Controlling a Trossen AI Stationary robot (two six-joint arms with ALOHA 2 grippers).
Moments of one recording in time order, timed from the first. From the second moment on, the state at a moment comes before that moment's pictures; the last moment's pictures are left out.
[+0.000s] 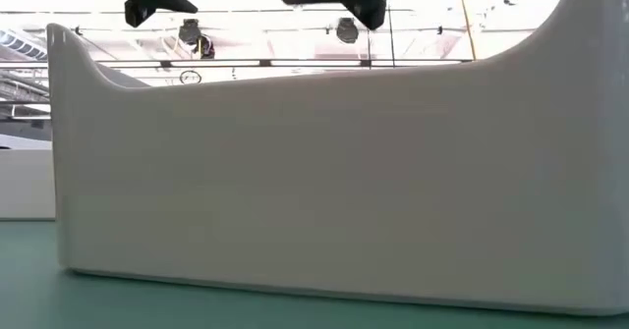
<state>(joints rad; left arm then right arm) 0.12 0.80 0.93 -0.59 -0.12 -0.45 0.32 1.69 1.27 -0.17 0.18 0.48</state>
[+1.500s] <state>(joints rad) 0.12 0.80 0.93 -0.61 -0.16 -0.28 0.09 2.00 1.26 -0.30 0.05 0.61</state>
